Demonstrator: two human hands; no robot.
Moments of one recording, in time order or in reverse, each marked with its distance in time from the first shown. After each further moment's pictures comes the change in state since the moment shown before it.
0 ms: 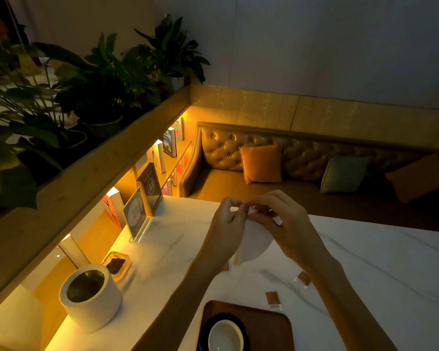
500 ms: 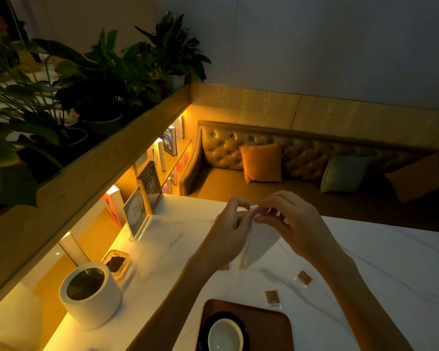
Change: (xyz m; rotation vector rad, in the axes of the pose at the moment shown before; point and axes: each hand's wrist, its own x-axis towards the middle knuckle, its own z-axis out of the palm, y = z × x) left_hand 0.002 -0.010 -0.005 0.147 -0.112 0.123; right_hand 0.003 0.005 -0.018 -0.113 -0.083 -0.080
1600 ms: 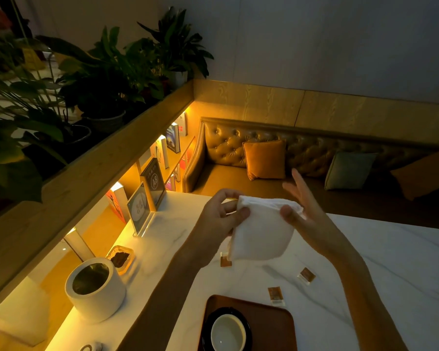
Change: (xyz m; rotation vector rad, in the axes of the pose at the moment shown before) left_hand -0.004 0.002 -0.028 -0.424 -0.028 -0.104; right_hand -0.008 0.011 -0.003 0.646 -0.133 0.584
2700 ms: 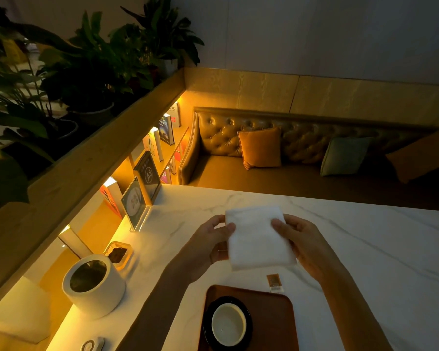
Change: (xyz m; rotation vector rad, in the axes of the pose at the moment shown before) left_hand -0.008 -0.058 -0.016 -0.191 -0.118 -0.345; right_hand -0.025 0.072 0.022 0.486 0.041 0.347
